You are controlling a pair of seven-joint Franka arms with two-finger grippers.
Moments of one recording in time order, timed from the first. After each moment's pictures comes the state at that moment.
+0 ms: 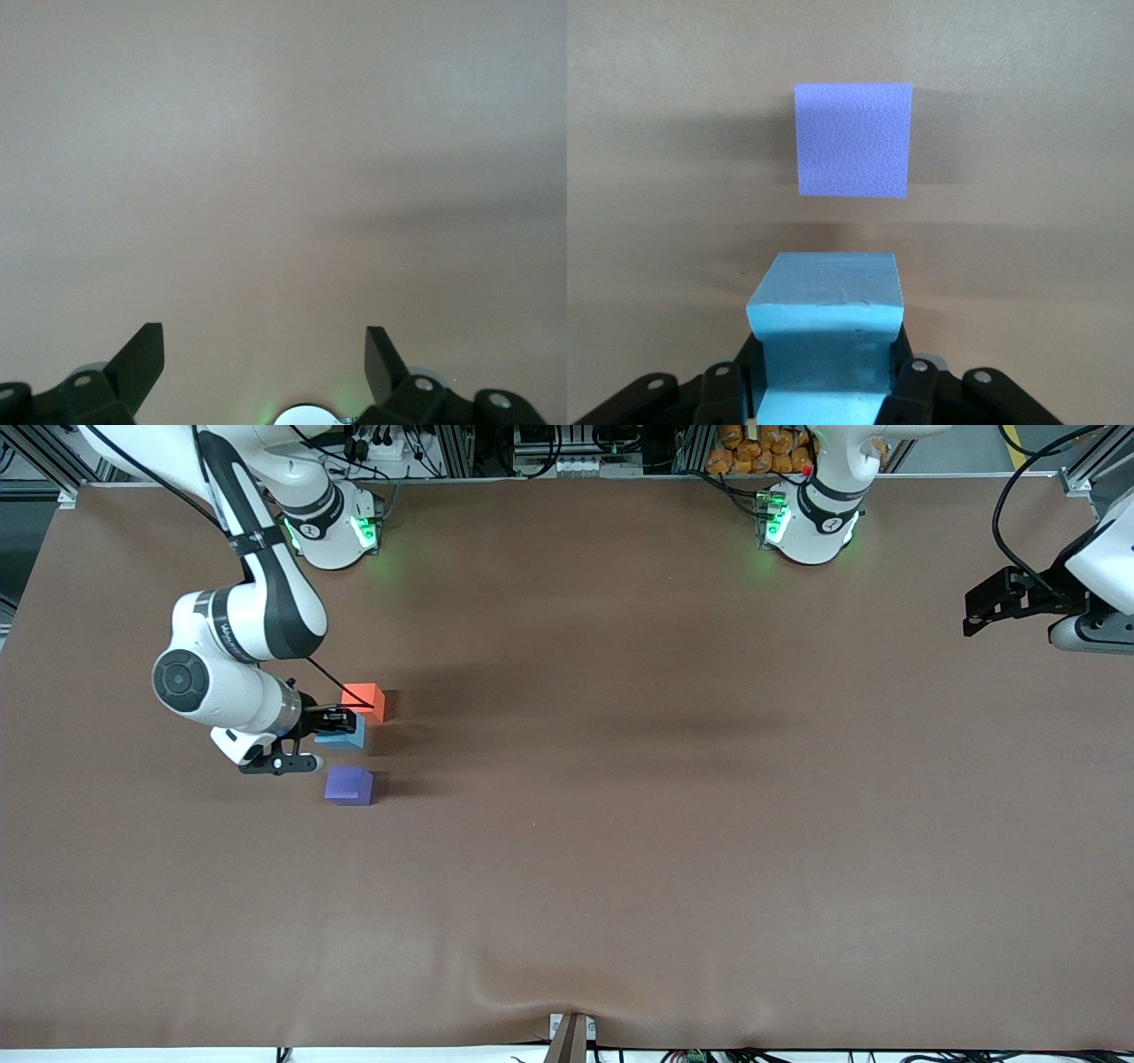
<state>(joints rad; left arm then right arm) -0.06 -0.03 -0.01 -1.56 0.02 1.47 0.03 0.23 0.21 -0.05 -2.17 0.15 2.18 0.06</state>
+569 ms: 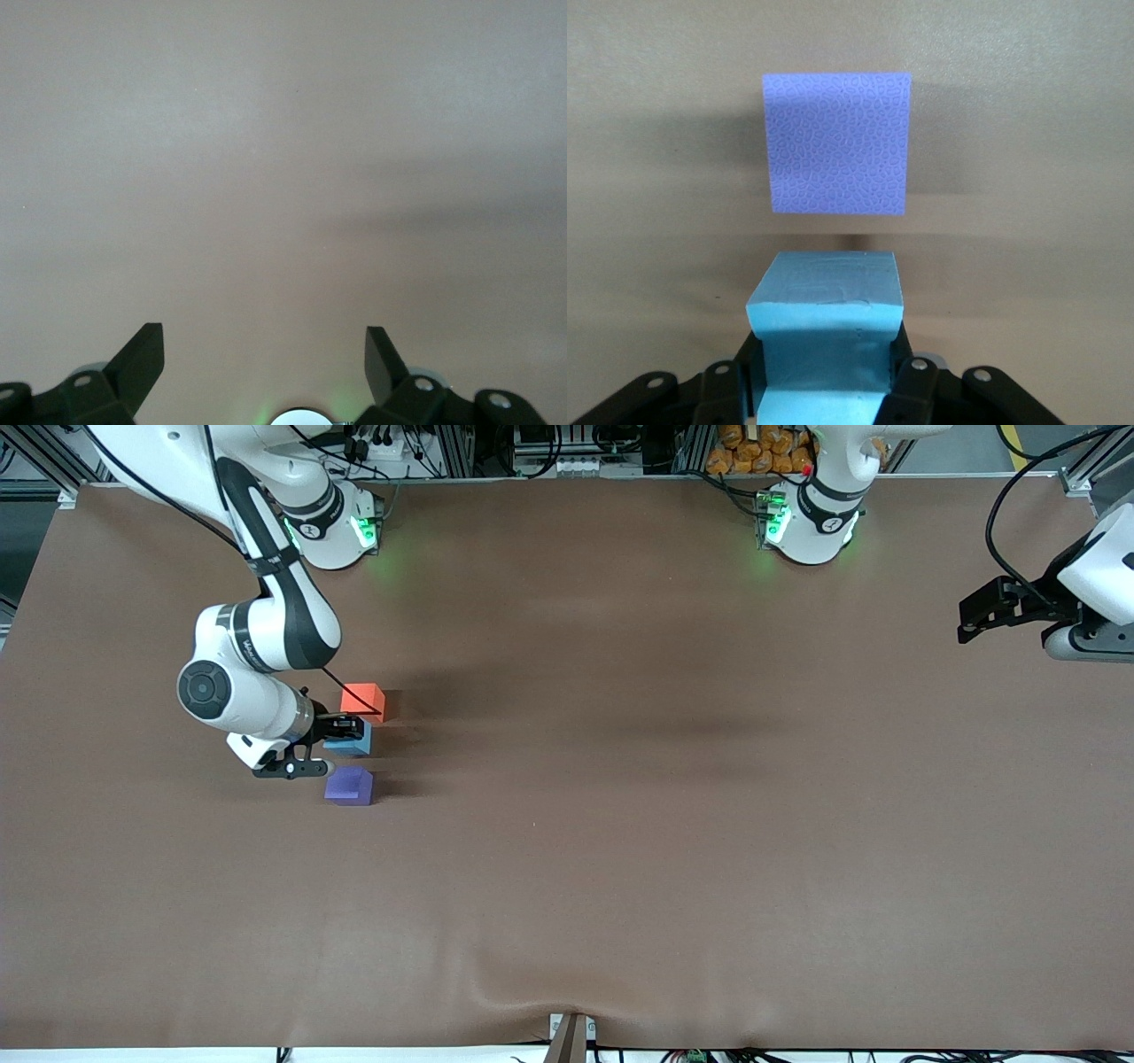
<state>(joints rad) -0.06 -0.03 -0.01 -1.57 0.02 1.48 0.02 0.23 0.28 -0.05 -2.19 0.15 2.27 0.06</state>
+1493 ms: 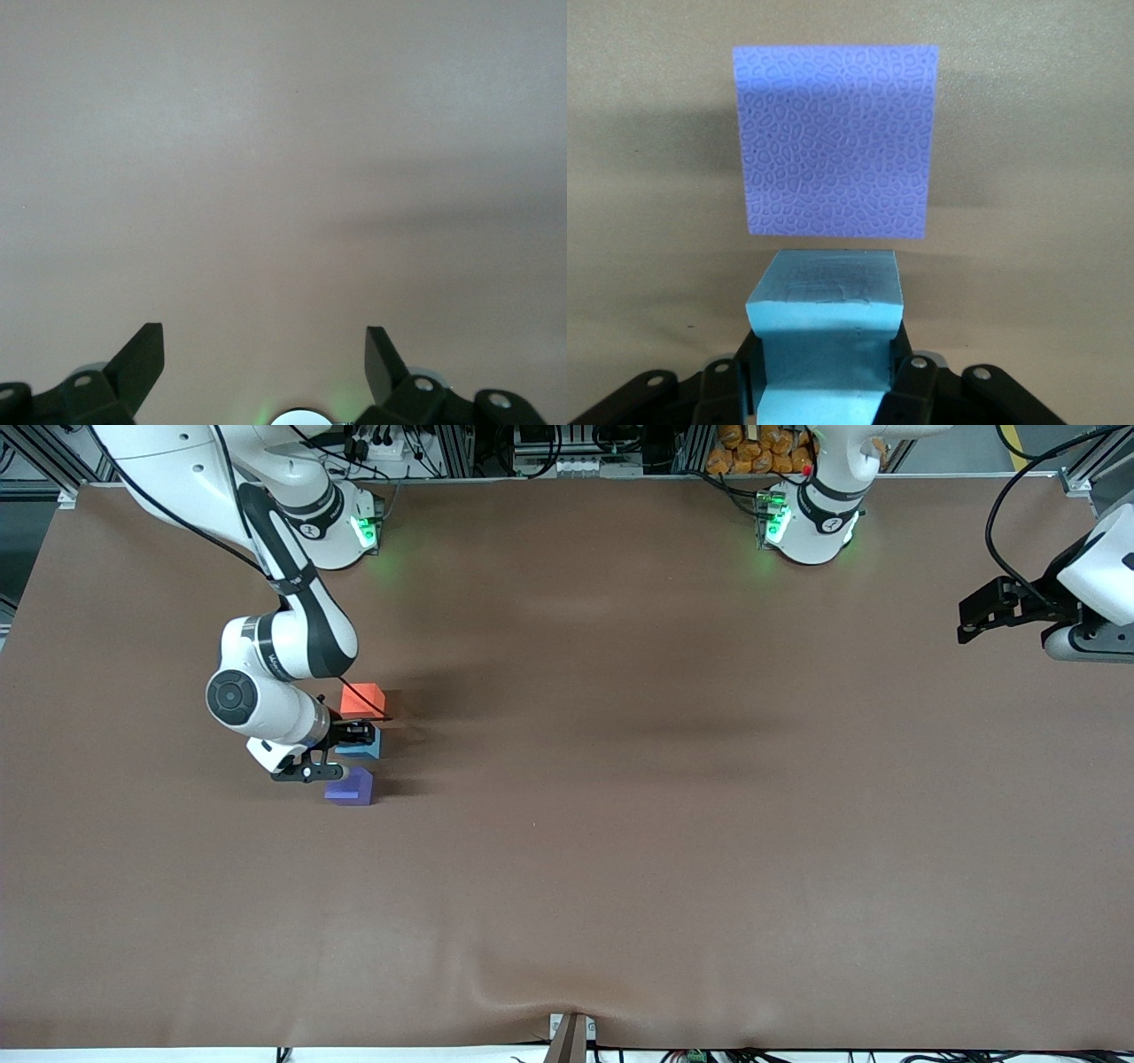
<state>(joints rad) -0.06 -0.03 -0.01 -1.57 0.02 1.48 0.02 0.24 0.34 -0.04 -2.21 0.15 2.37 0.06</state>
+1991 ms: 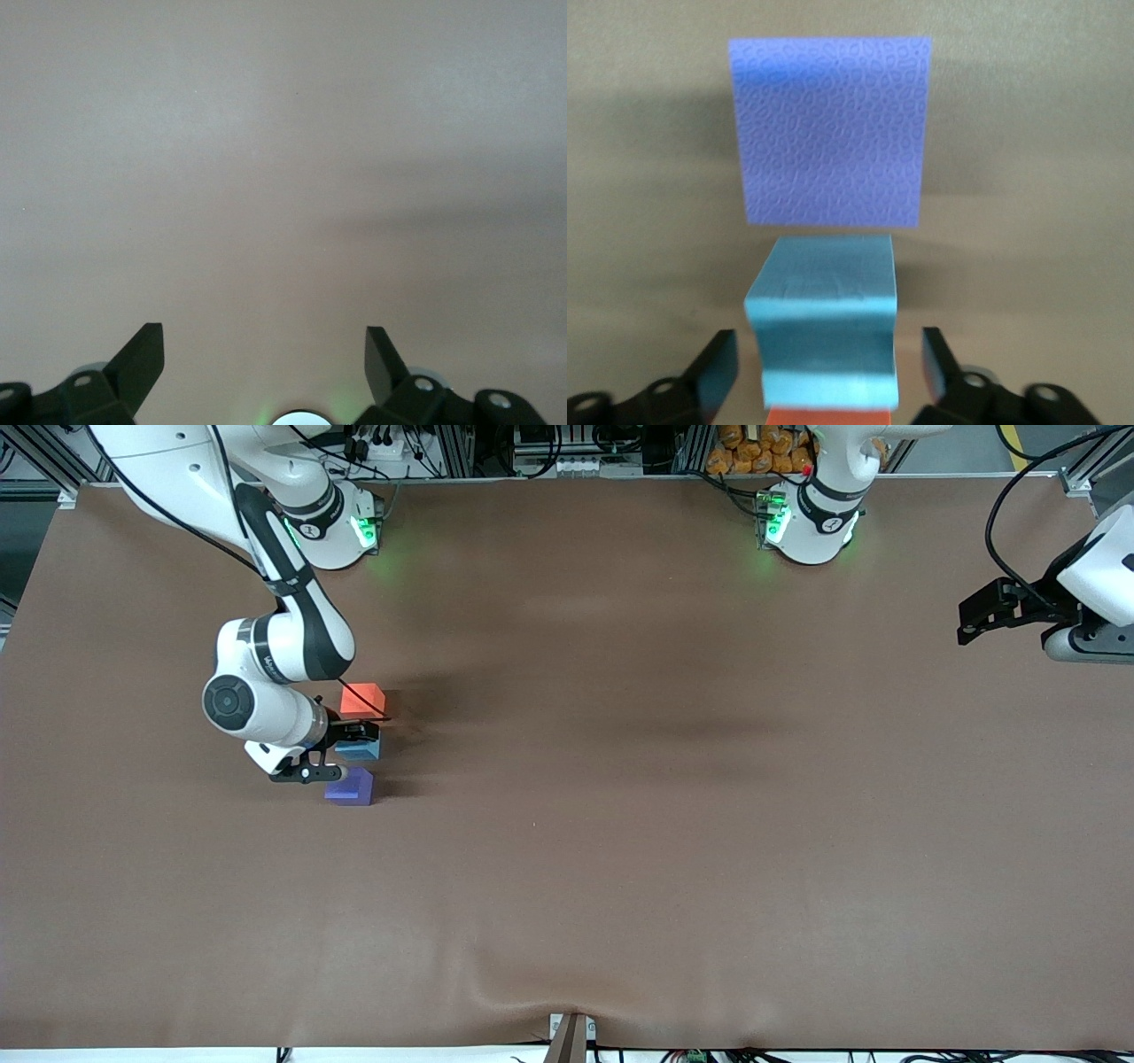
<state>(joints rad) -0.06 -0.03 -0.01 -1.57 0.02 1.49 0.02 0.23 0.34 -0.05 -2.13 0.15 2.21 0.06</state>
